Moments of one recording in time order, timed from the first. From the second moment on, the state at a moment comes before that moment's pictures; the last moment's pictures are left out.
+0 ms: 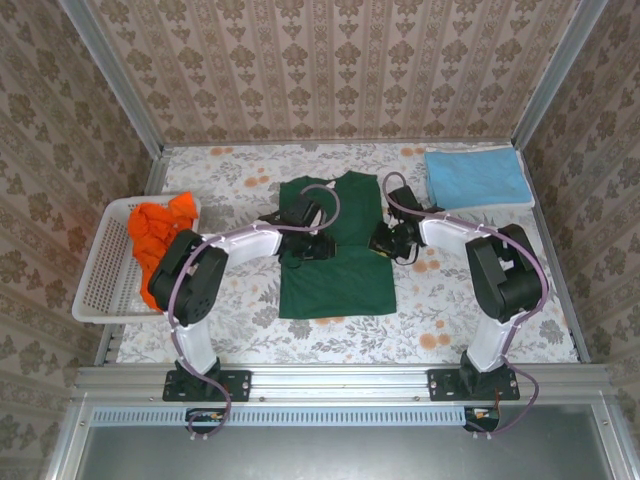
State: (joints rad) left arm -0.66 1.84 1.12 -0.34 0.23 -0.56; right arm 0.33 1.80 1.07 -0.42 -0.27 0.72
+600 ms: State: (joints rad) left arm -0.53 1.68 0.95 -0.34 0.22 -0.58; right arm 0.29 1.77 1.00 -0.37 -0.27 0.73
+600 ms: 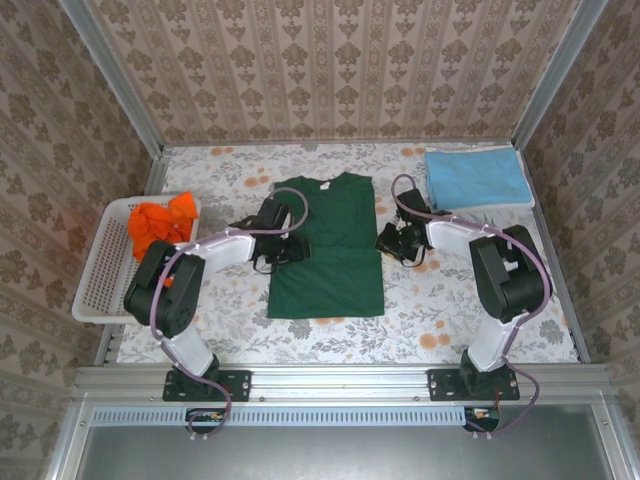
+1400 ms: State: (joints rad) left arm -0.62 1.39 0.63 -0.40 0.25 -0.64; right arm 0.59 1.48 0.66 -0.27 -0.32 0.82
